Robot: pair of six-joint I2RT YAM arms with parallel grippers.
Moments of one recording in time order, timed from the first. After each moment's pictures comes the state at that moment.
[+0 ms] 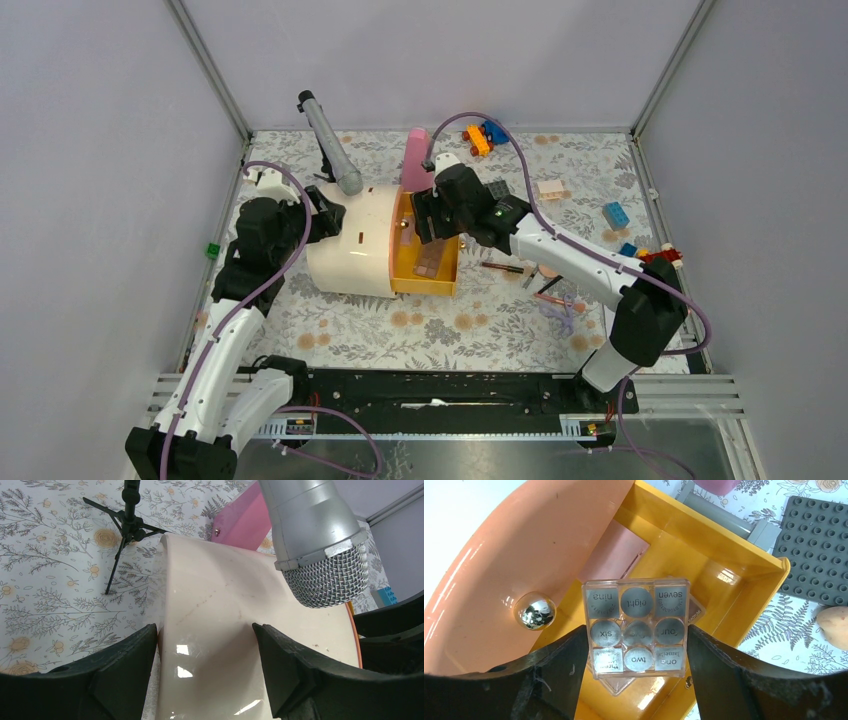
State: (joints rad) left arm -0.19 0.85 0.82 -0.31 0.07 -0.41; right arm 0.81 1.61 1.38 -0.46 0.11 0.32
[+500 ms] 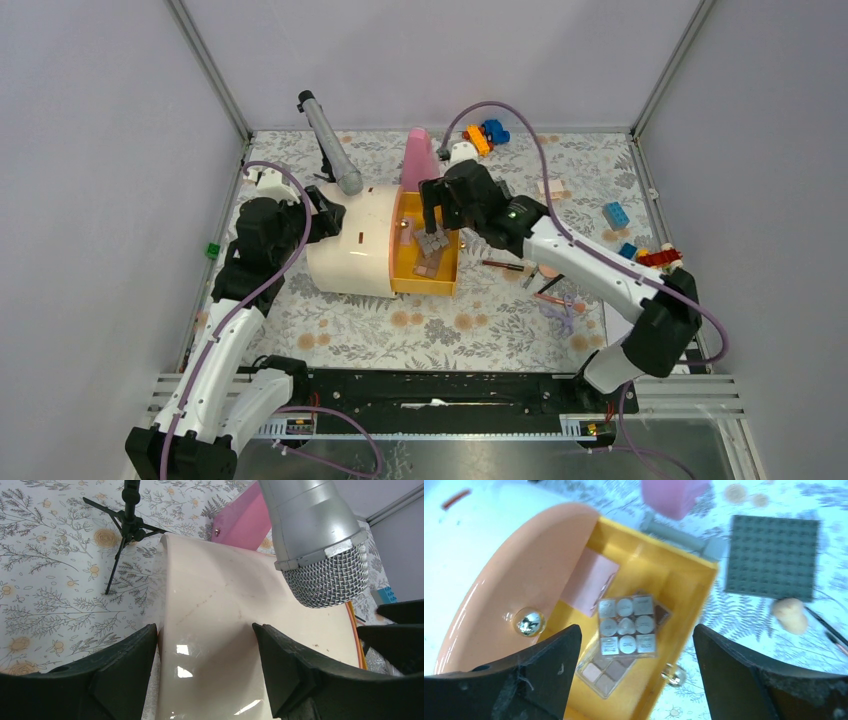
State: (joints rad) left arm -0.19 0.85 0.82 -0.31 0.07 -0.41; right arm 0.82 1.56 1.39 -0.46 0.23 0.34
